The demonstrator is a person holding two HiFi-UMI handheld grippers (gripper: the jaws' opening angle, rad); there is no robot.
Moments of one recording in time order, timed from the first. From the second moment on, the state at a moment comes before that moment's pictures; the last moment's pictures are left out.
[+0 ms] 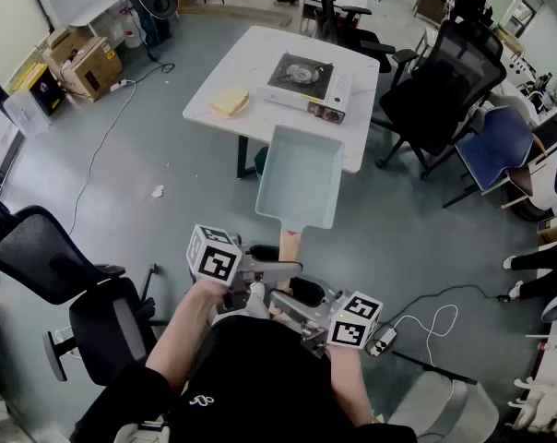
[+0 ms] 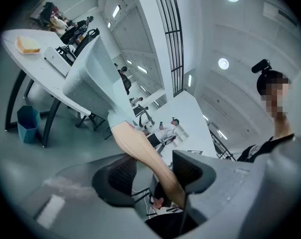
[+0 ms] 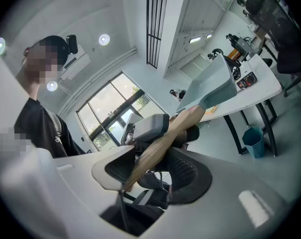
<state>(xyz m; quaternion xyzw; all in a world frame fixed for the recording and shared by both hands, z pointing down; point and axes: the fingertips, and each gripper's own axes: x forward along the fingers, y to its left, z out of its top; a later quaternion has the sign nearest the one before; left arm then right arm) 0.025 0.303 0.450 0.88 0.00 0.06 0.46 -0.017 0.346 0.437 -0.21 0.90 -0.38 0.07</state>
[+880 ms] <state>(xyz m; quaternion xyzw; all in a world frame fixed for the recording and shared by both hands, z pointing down) 0.002 0.253 0.453 0.88 0.00 0.05 0.46 -0.042 0.296 0.441 -0.21 0.90 -0.38 0.07</state>
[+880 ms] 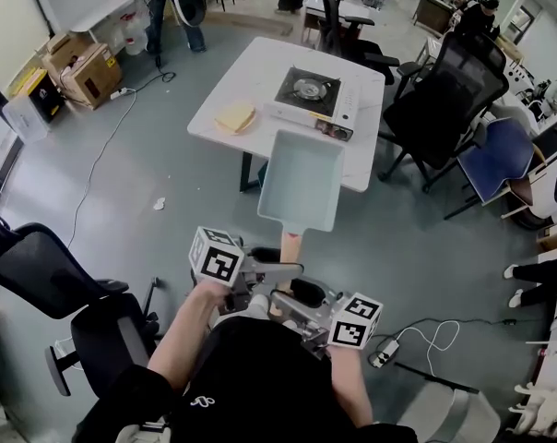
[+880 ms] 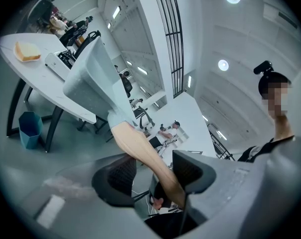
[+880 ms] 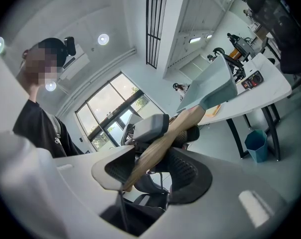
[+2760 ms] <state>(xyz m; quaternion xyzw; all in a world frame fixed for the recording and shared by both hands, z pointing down) -0.017 0.181 0.451 0.89 0.03 0.05 0.46 -0.064 0.222 0.441 -0.26 0.89 -0.36 0.06</state>
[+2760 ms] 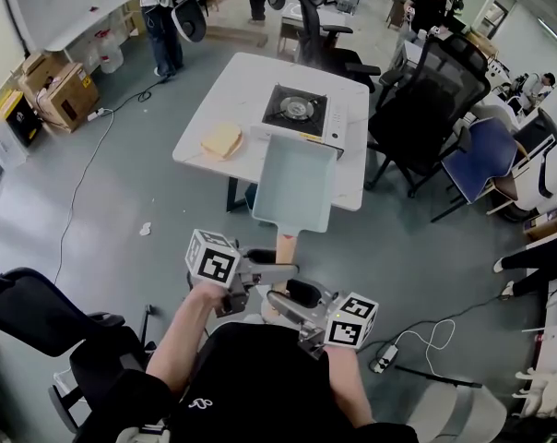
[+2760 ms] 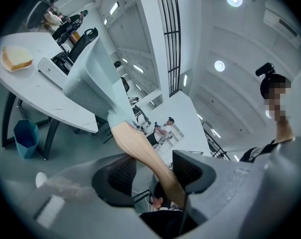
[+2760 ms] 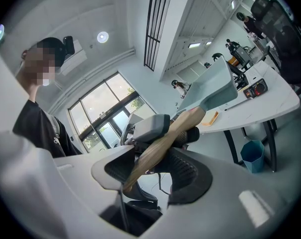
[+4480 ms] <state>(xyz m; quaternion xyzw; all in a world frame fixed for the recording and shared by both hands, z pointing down) 0.015 0.027 0.480 0.87 0.04 0.06 0.48 -0.032 0.065 0.467 -0.27 0.88 -0.39 0.06</state>
